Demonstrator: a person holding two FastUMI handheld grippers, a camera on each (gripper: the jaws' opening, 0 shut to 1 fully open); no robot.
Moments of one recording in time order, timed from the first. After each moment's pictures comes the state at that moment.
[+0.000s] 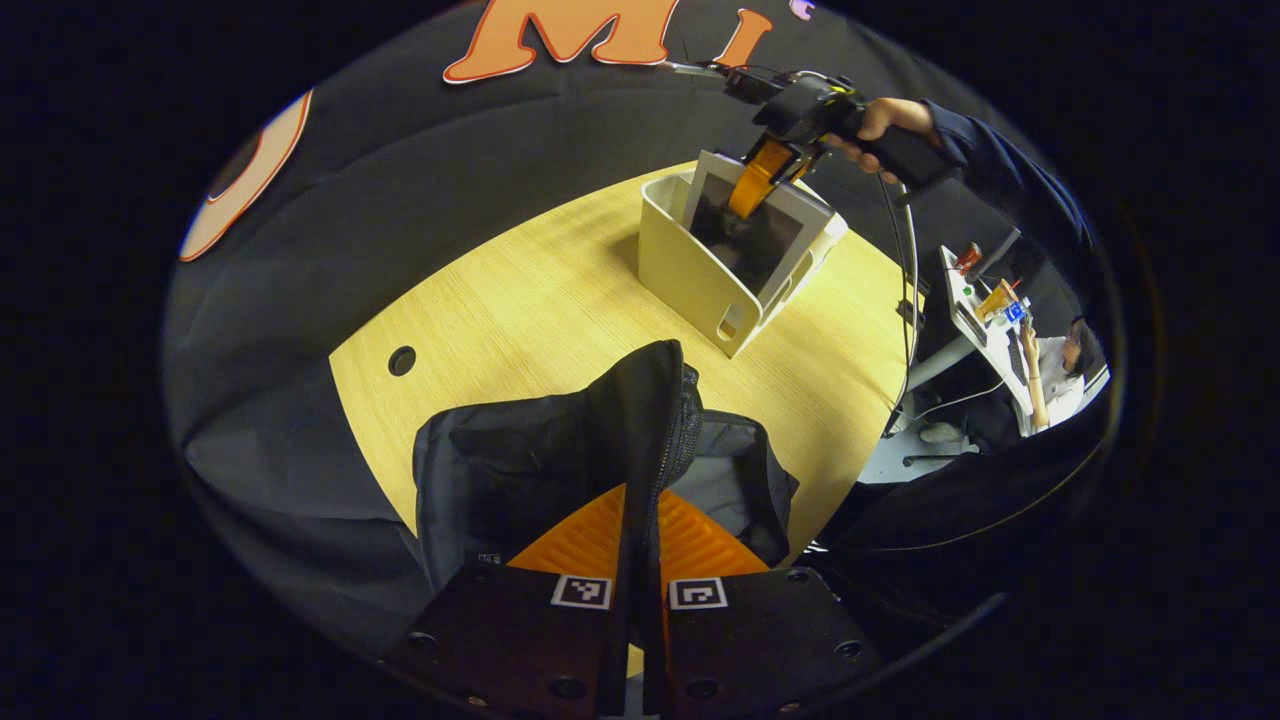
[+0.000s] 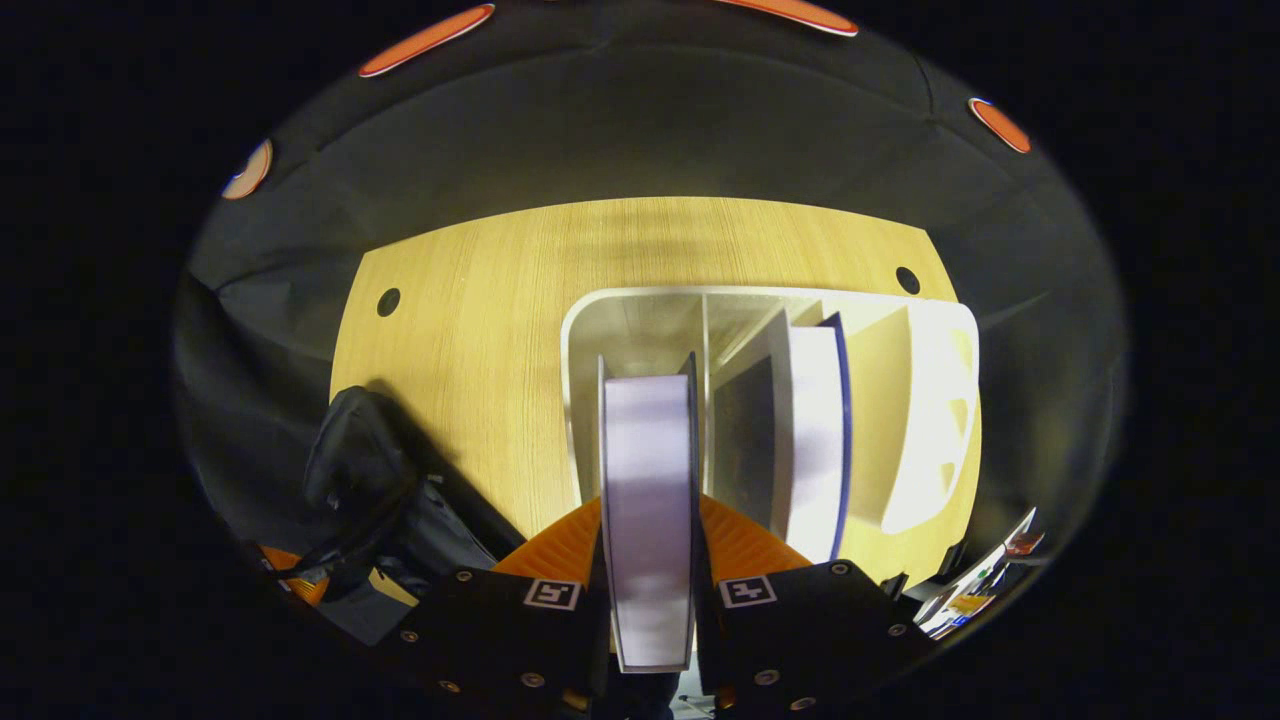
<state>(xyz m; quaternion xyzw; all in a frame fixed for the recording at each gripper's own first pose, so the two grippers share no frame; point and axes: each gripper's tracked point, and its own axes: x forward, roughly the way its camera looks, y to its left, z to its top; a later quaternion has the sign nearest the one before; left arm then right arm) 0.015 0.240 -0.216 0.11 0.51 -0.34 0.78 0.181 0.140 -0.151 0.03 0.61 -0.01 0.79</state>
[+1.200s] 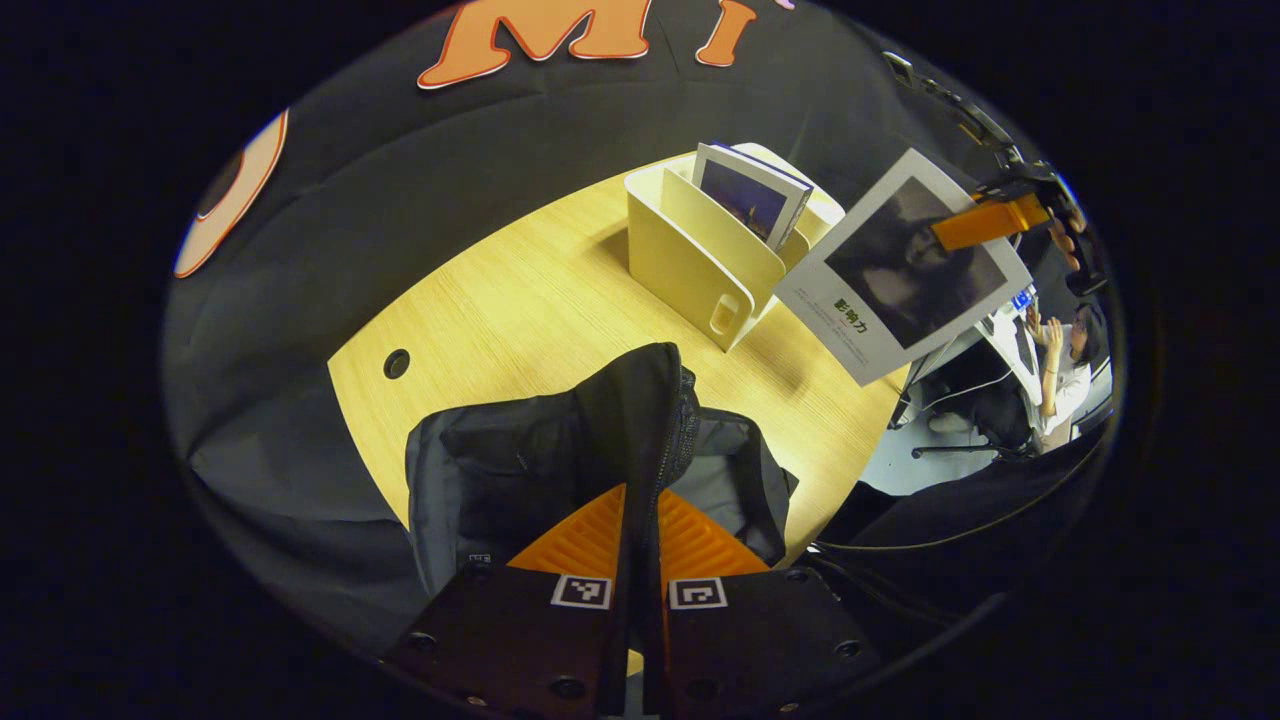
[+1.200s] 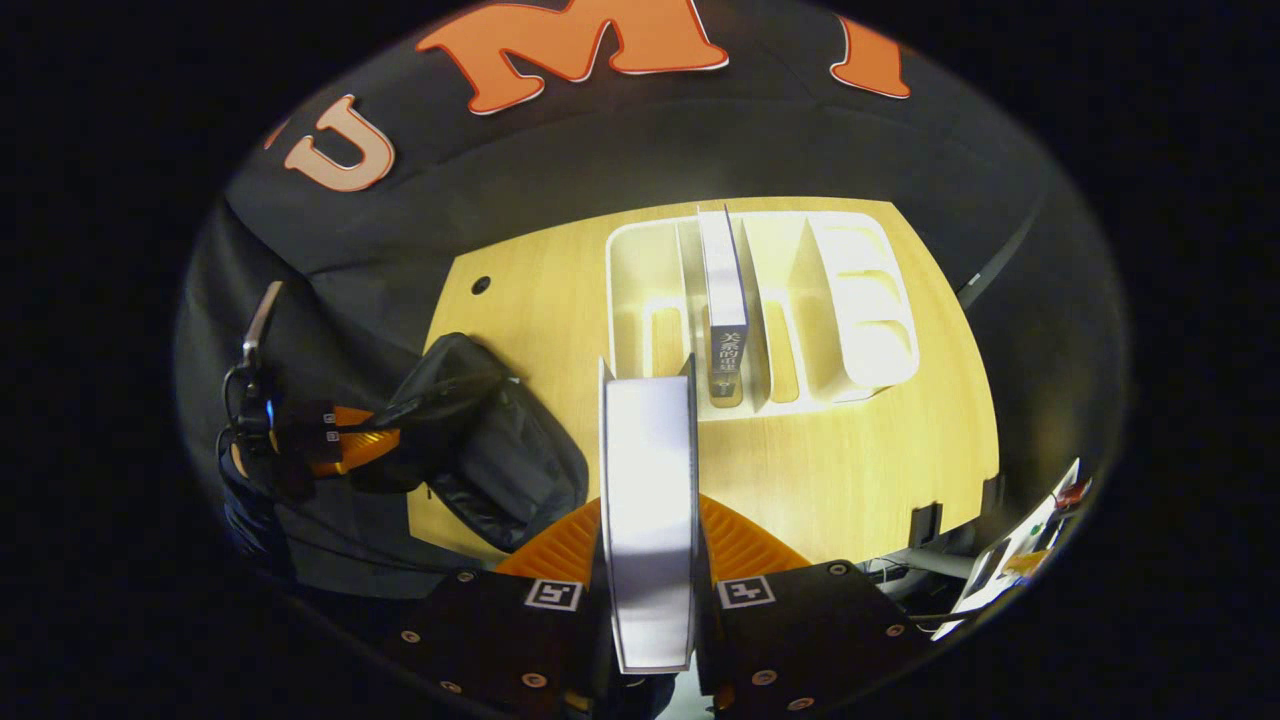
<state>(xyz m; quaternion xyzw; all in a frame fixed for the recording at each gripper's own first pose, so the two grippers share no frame) 0.011 0.222 -0.220 0.13 0.52 -0.33 0.78 0.000 0.140 -0.073 0.13 0.53 0.05 0.84</state>
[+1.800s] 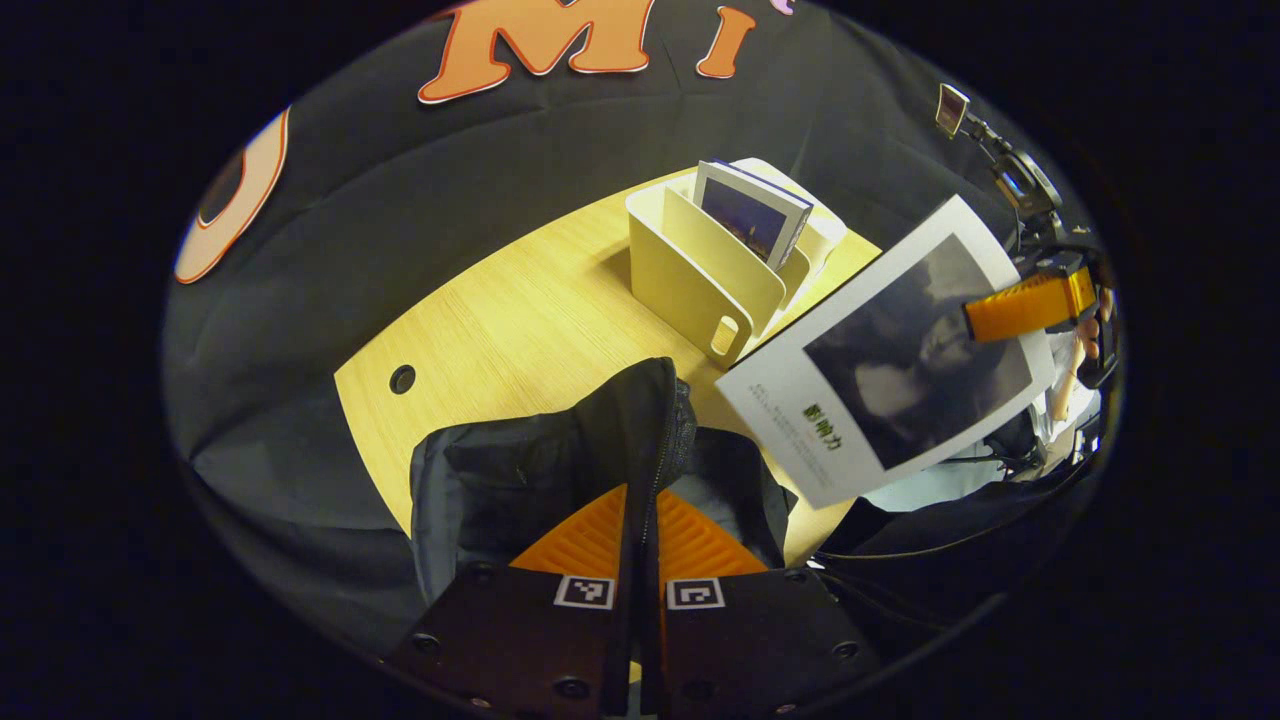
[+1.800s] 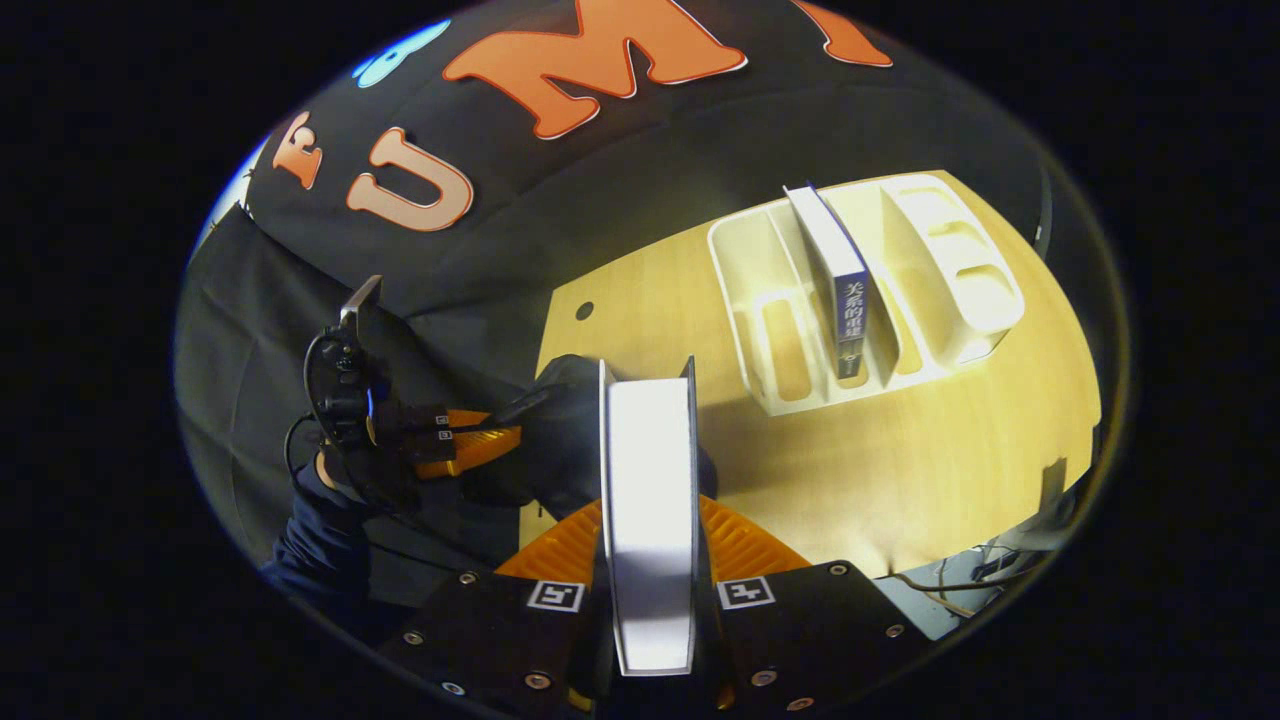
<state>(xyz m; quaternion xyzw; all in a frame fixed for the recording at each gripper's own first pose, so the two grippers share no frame) 0.016 0.213 -0.209 0.12 0.50 -0.32 0.79 -0.024 0.228 -0.085 0.27 0.47 0.15 0.83</state>
